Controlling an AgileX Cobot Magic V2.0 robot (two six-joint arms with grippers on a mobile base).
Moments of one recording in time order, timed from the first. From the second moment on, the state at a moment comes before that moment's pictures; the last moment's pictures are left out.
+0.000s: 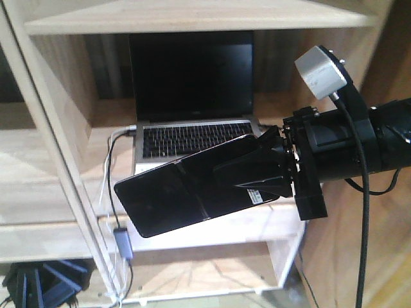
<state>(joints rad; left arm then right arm) 0.04 -0.01 0.03 -0.03 0.18 0.15 0.23 1.32 -1.05 1.23 1.21 -1.28</state>
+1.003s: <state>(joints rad) 0.04 -0.01 0.03 -0.03 0.18 0.15 0.23 1.32 -1.05 1.23 1.21 -1.28</state>
